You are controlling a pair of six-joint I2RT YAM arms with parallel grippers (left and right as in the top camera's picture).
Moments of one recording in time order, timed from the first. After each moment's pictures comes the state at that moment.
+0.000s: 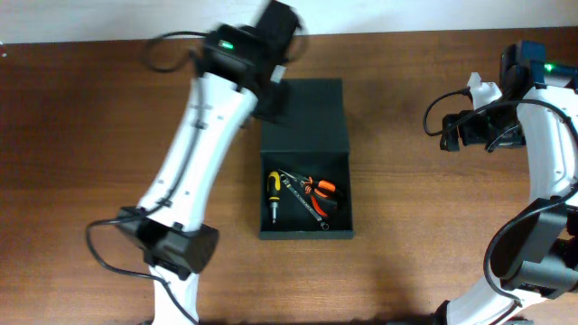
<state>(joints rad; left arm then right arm) -0.43 2.10 2.47 -1.66 -0.20 -0.17 -0.24 1.87 1.71 -1.32 -0.07 -0.27</state>
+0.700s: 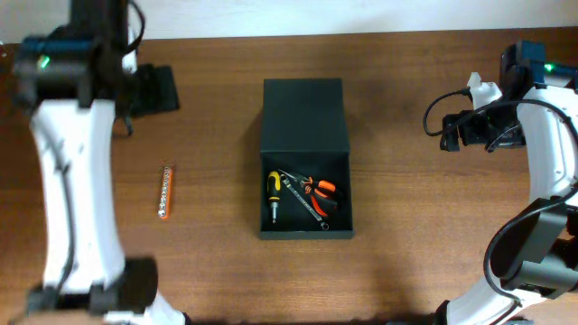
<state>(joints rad) -0.02 1.77 2.30 -1.68 -0.15 -0.21 -0.24 1.87 1.71 -1.32 -0.07 -0.27</state>
